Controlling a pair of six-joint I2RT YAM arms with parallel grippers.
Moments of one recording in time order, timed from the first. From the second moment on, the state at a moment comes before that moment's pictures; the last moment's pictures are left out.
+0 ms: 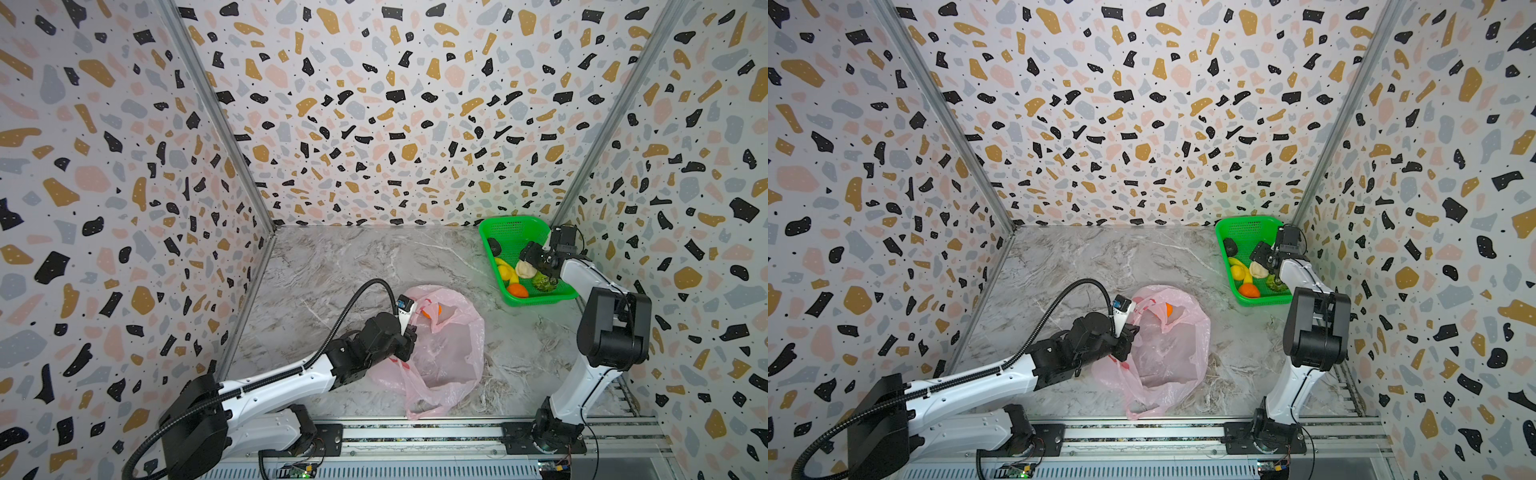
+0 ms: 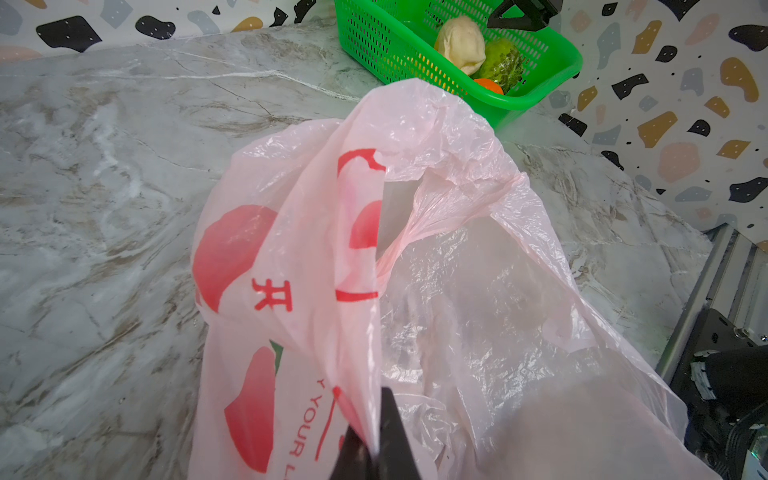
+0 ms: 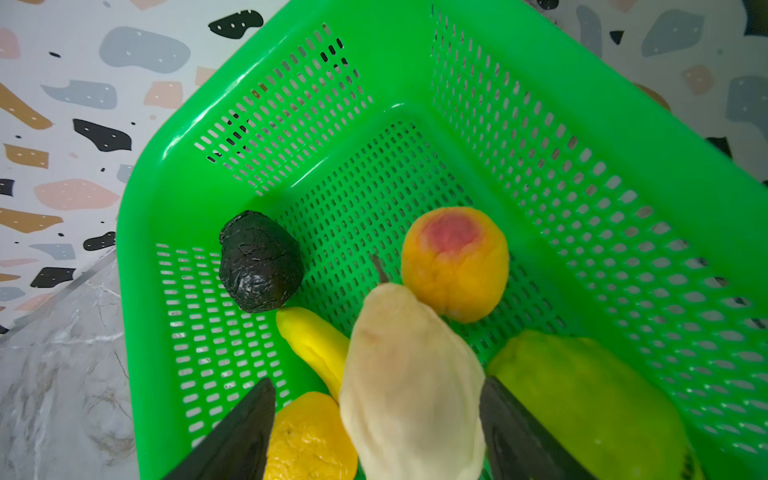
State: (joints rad) left arm -0.96 1.15 0.65 -0.06 -0.11 -0.32; right arm -0.15 1.85 1.35 -0.26 -0.11 0.41
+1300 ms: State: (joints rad) left arm -0.90 1.56 1.10 -0.35 -0.12 -0.07; right arm 0.15 1.12 1.02 -0.53 -0.30 0.35
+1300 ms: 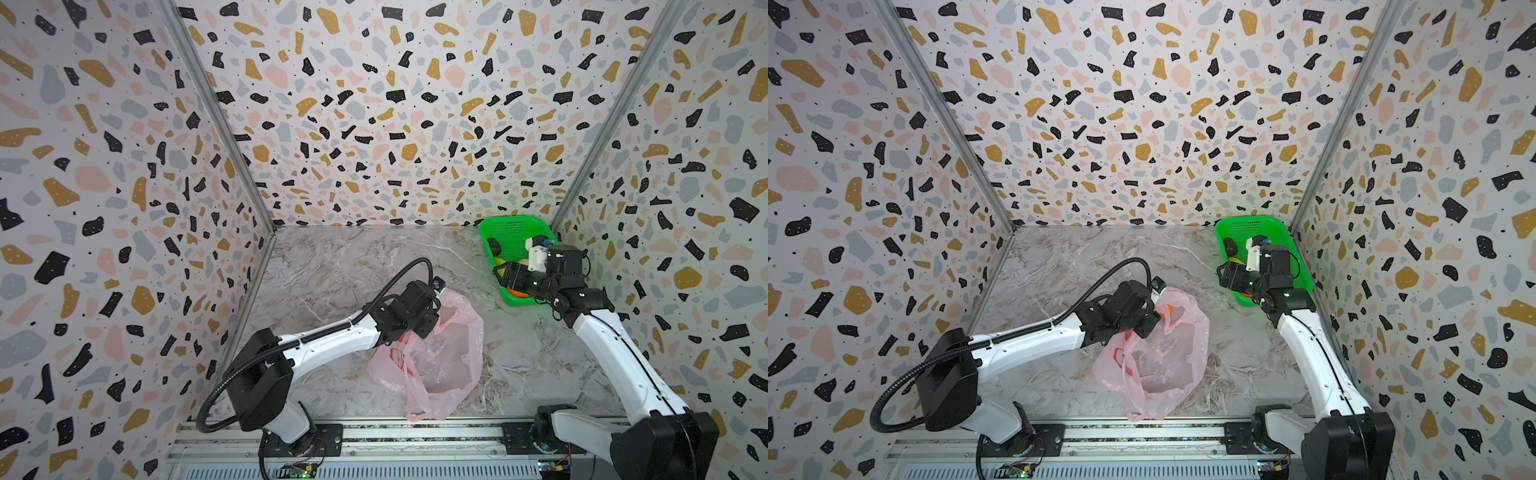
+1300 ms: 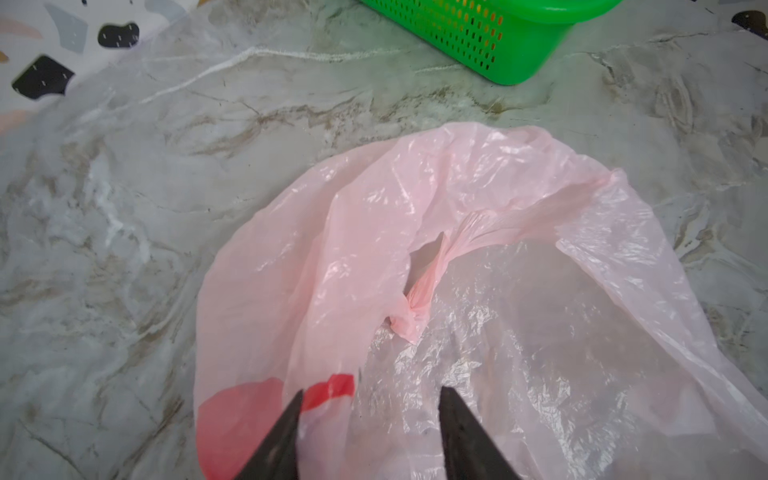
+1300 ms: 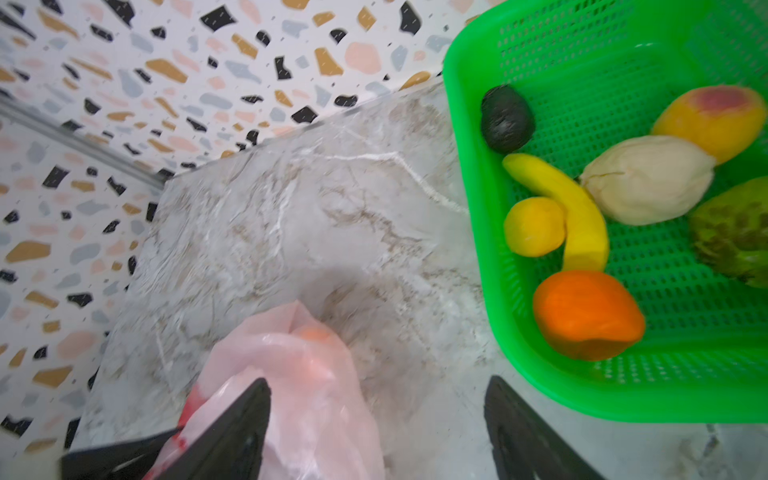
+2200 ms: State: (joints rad) left arm -0.86 1.45 1.12 -0.24 -0.07 -0.14; right arm 0.82 1.18 0.65 -0.32 -0.32 0.49
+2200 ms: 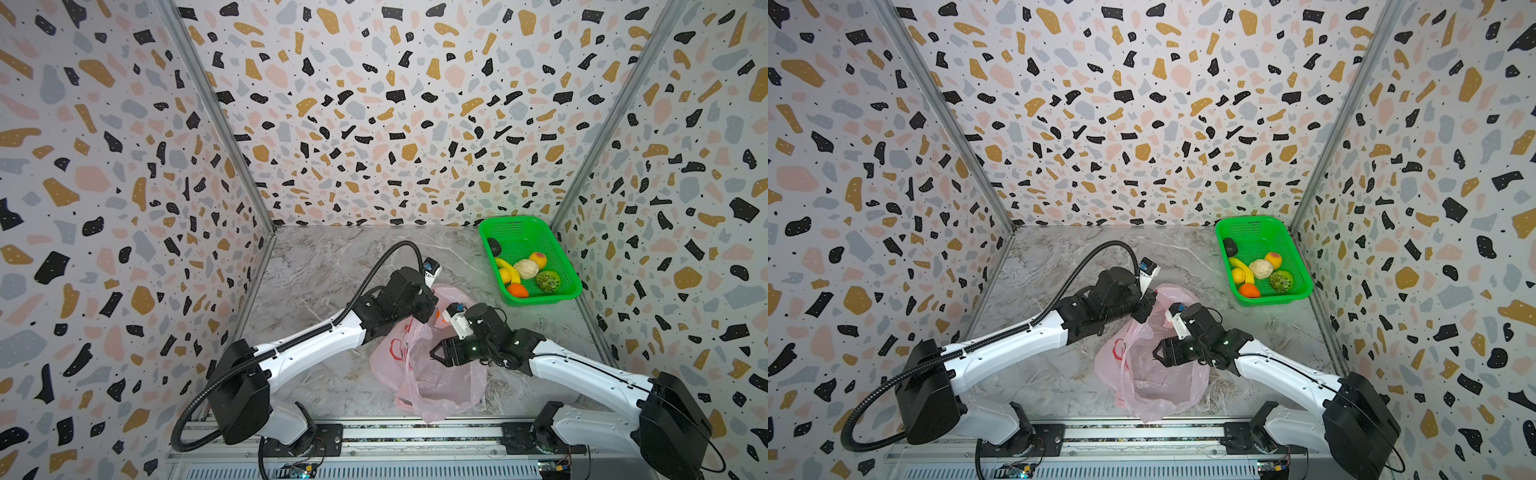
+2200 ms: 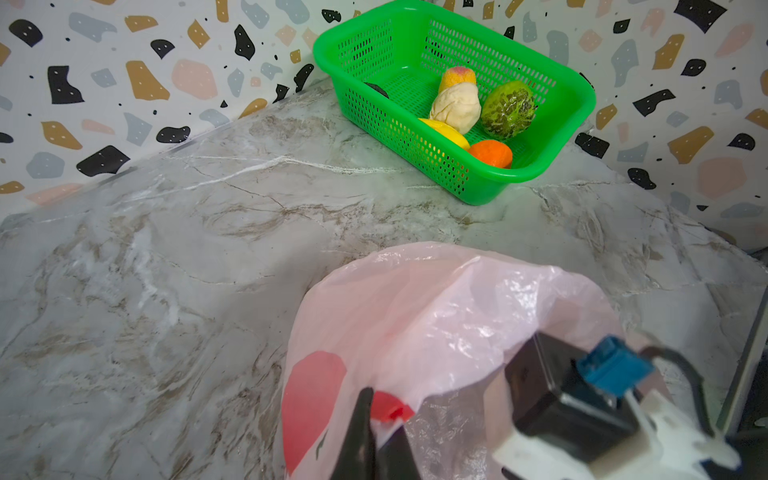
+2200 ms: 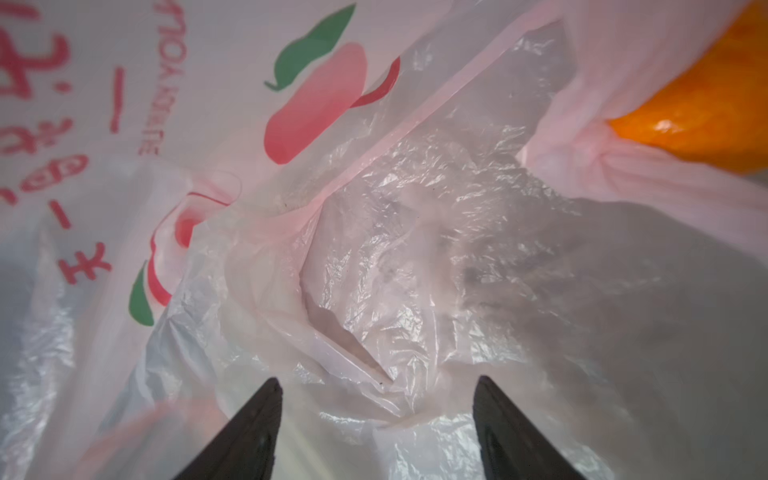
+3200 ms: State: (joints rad) left arm -0.87 1.33 0.94 -0.11 0.10 -0.22; right arm 0.79 1.38 0.69 0.02 0.06 0.55
